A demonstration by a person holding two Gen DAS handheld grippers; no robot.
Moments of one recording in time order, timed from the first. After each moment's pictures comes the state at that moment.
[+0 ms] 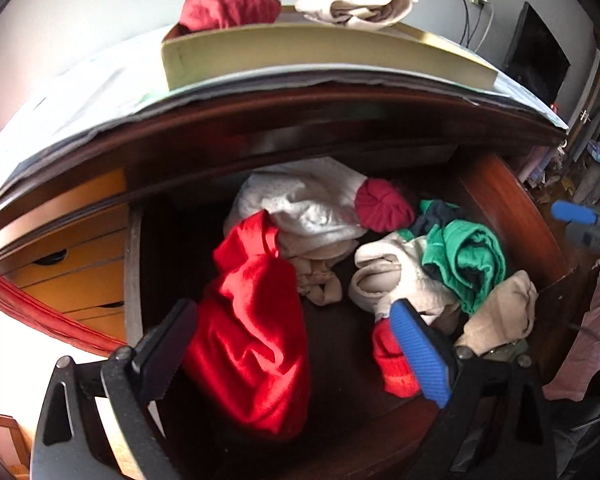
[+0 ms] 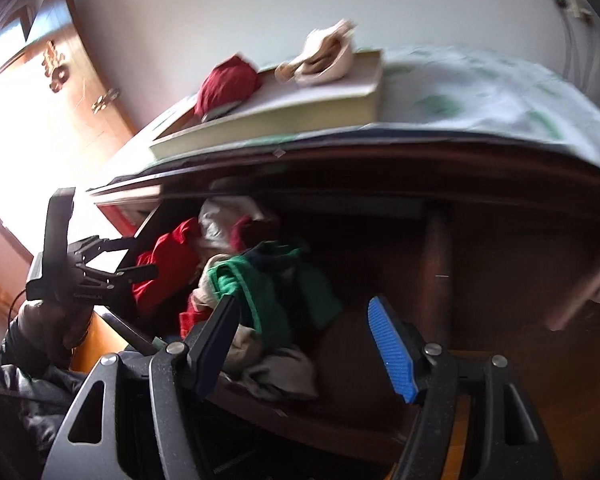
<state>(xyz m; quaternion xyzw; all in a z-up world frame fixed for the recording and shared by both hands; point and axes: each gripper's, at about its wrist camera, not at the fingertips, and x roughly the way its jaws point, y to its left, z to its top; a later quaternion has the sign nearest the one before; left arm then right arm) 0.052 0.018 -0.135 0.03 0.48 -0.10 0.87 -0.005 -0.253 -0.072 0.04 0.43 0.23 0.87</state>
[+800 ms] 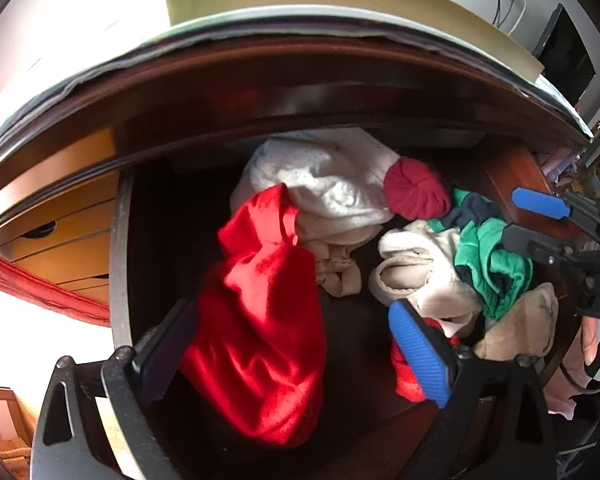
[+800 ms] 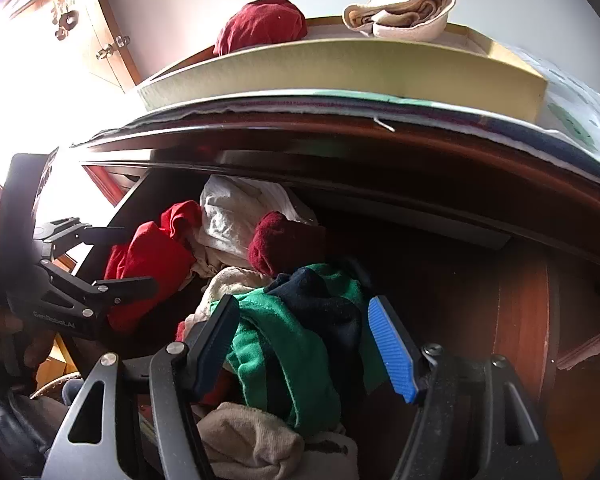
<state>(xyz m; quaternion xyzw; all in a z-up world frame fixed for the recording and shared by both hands) 0.080 0.022 -0.154 0.01 0.54 -0.07 0.84 0.047 -0.164 -0.113 -0.04 0.46 0.24 0.85</state>
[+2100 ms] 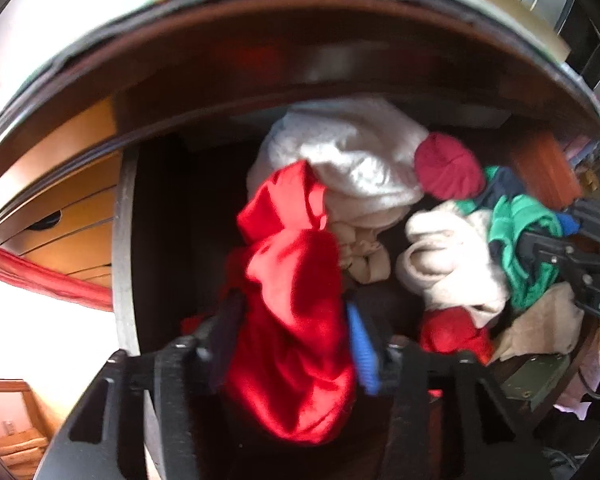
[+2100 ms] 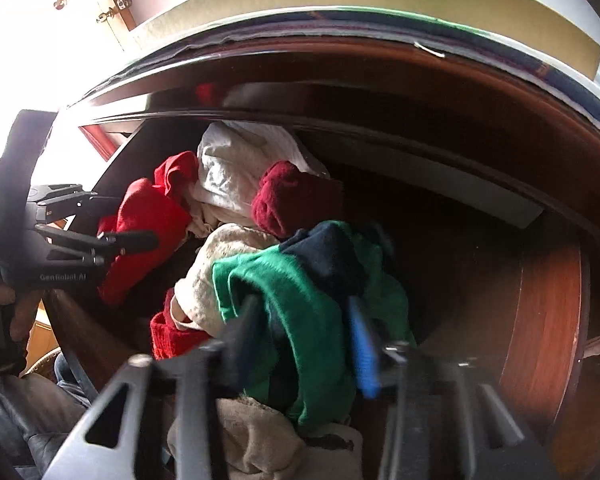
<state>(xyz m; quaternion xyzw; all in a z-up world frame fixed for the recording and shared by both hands) 0.094 0.028 -0.173 0.03 0.56 -0.06 0.83 0.055 -0.146 -0.141 -0.07 0.52 0.26 0.81</state>
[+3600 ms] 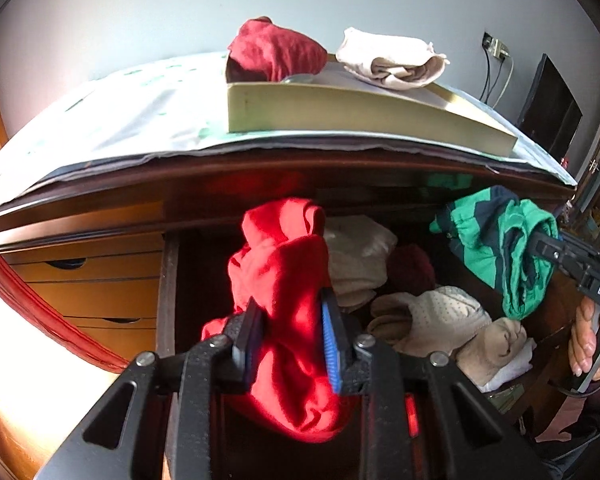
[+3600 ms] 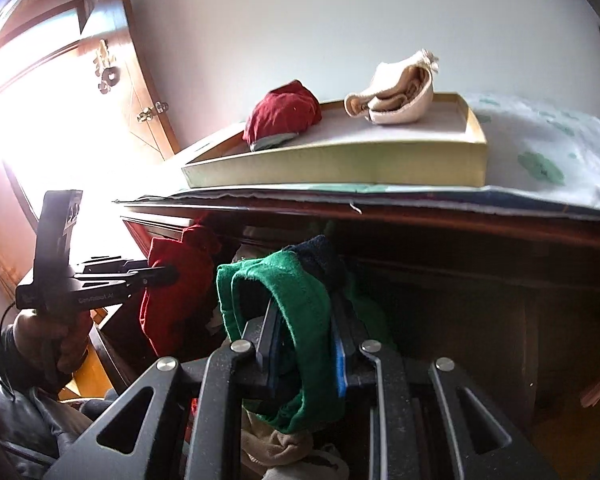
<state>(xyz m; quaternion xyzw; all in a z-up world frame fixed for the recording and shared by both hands) 0.028 0.057 -0.125 -0.02 0.41 -0.06 0.91 0.009 -0.214 -0.083 0.02 0.33 0.30 0.89</state>
